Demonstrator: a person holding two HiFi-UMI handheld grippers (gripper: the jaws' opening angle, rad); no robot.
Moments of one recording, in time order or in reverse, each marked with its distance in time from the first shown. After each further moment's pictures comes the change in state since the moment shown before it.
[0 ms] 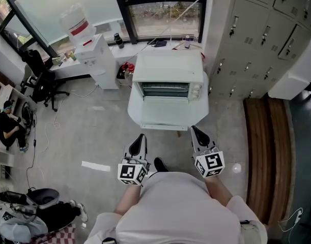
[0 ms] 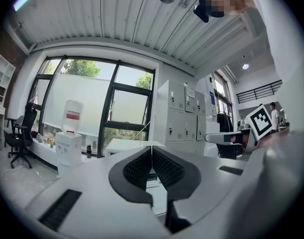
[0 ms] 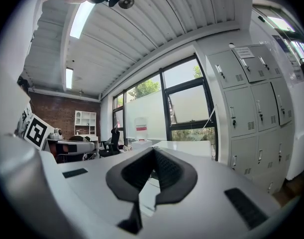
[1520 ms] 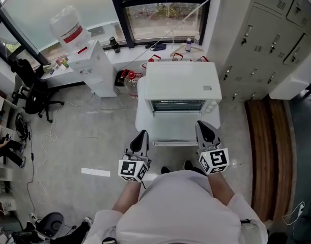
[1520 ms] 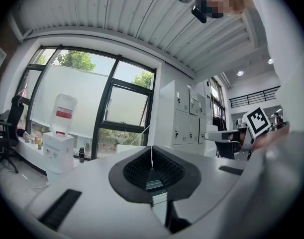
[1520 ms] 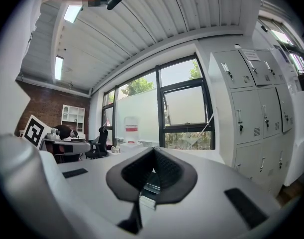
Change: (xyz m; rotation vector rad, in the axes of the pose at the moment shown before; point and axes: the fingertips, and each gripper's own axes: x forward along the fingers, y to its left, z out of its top) left arm 0.103 0.135 0.026 -0.016 -0.006 -0.109; right arm 0.152 -0.004 0.030 -0.032 -0.004 -0.116
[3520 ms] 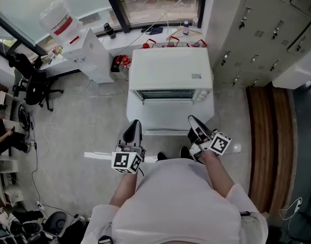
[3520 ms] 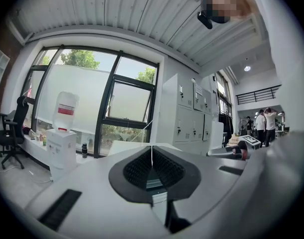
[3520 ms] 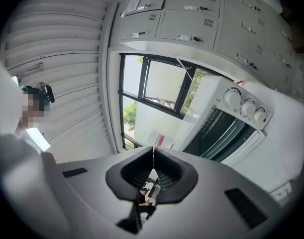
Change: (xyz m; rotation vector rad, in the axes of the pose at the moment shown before) left arm 0.036 -0.036 -0.004 -0.012 0.046 0.072; right arm -0.002 -0.053 -0.061 1.067 -0.046 0.413
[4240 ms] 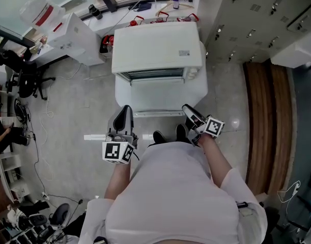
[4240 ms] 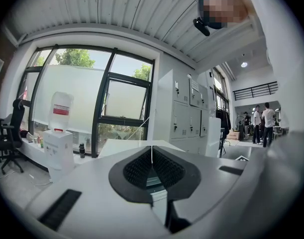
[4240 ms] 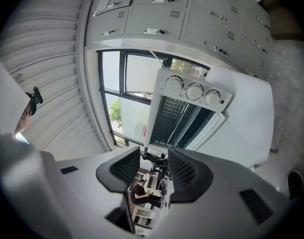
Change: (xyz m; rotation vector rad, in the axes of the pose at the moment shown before) left arm 0.012 -0.034 -0.004 0.032 0.034 -0.023; right arm -0.065 -0.108 -0.041 0.175 0.102 -0.143
